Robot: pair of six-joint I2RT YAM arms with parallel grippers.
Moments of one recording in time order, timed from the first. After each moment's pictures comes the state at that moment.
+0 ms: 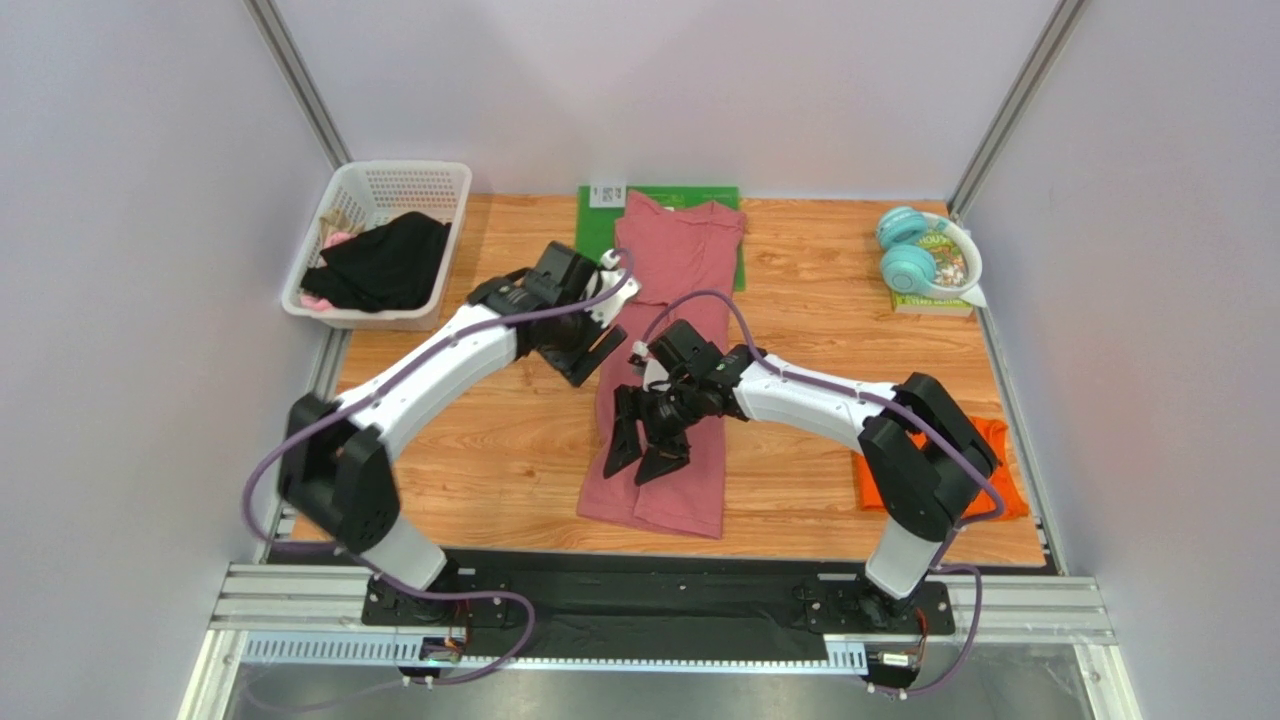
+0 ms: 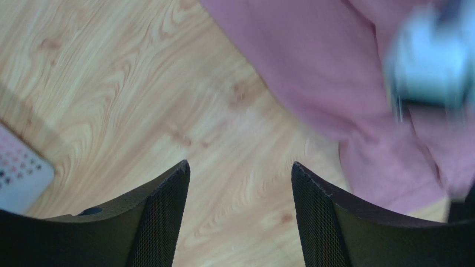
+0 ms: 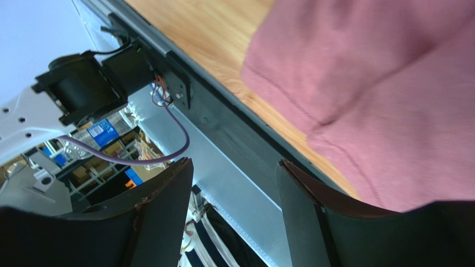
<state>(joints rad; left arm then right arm) -0.57 1.51 1.29 -0.80 -0.02 0.26 0.79 1.72 1.11 -0.45 -0.66 0.80</state>
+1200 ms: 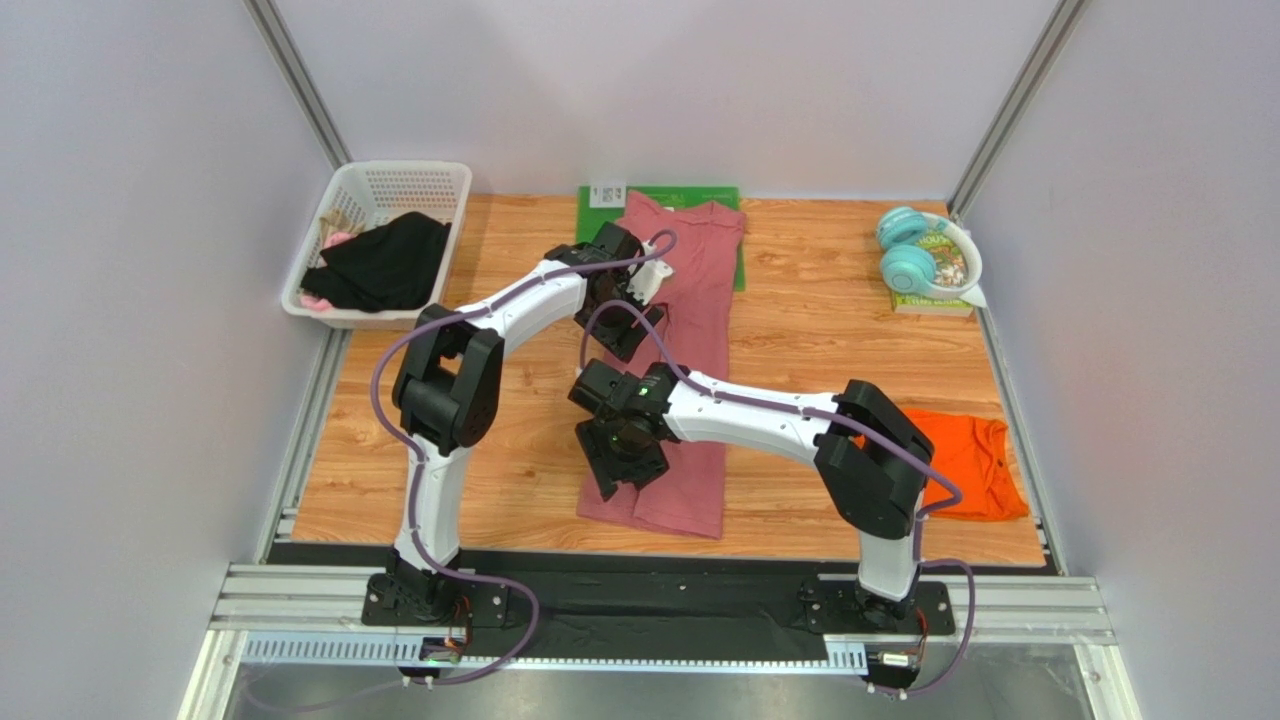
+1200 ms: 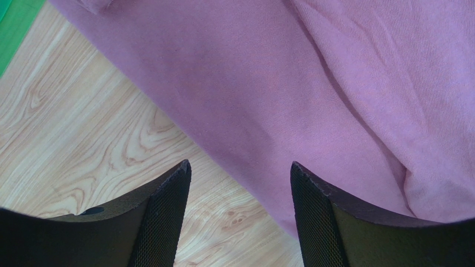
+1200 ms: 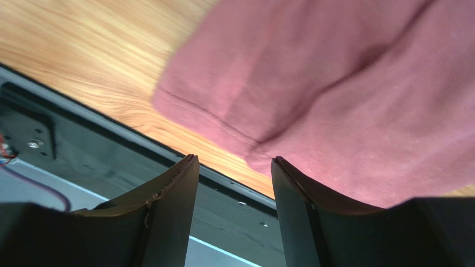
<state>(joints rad) -0.52 2.11 1.69 -0.73 0.12 0.23 1.06 1.87 1.37 -0.79 -0.09 0.65</state>
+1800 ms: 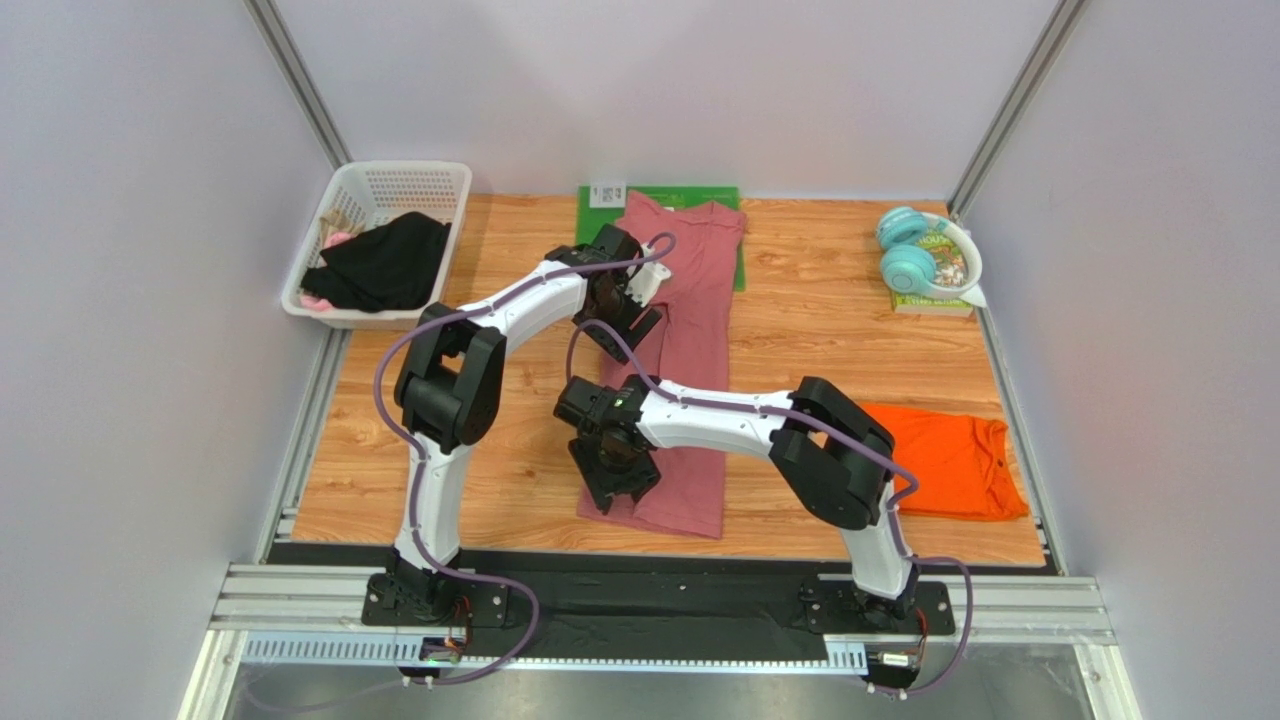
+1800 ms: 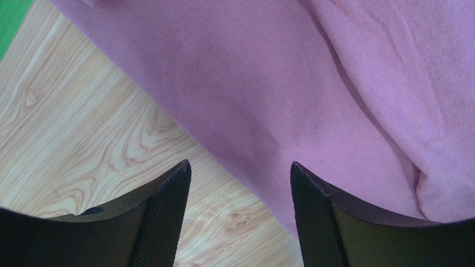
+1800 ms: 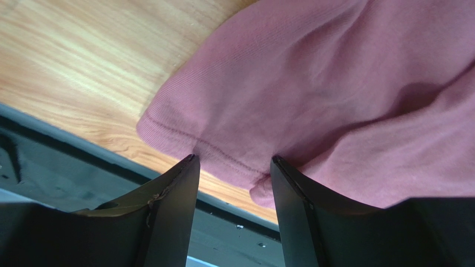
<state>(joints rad) -0.53 2.13 1.69 -0.74 0.11 0.24 1.09 2.00 1.45 -0.80 -0.08 0.62</state>
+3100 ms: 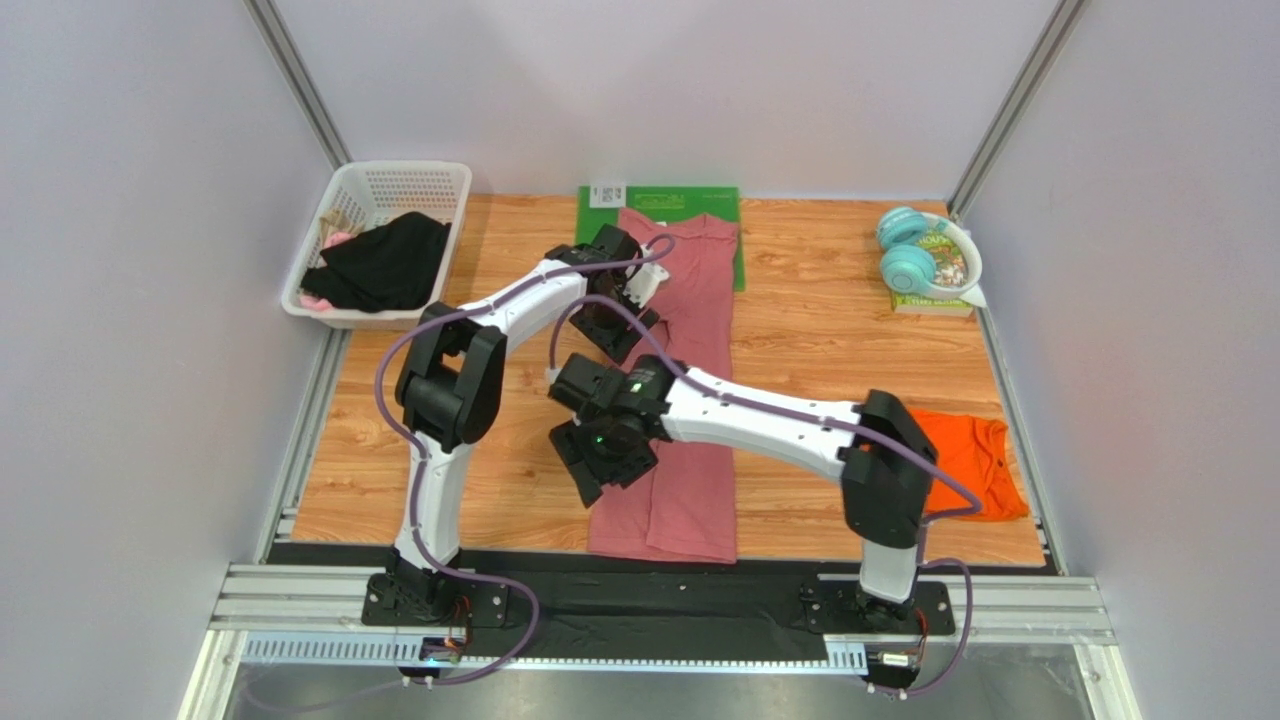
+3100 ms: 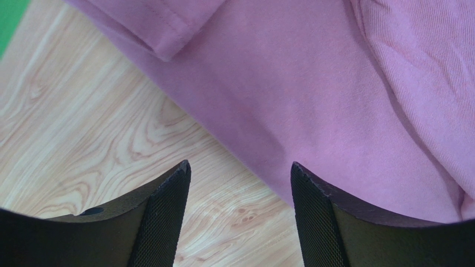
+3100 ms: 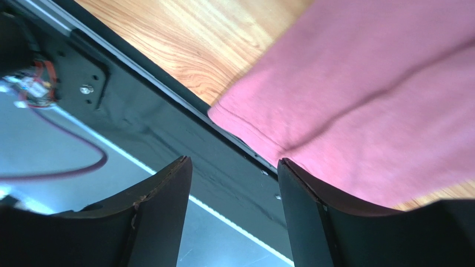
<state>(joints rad) -0.52 2.14 1.70 -0.76 0.08 0.25 1.14 1.88 1.58 -0.93 -0.11 0.56</state>
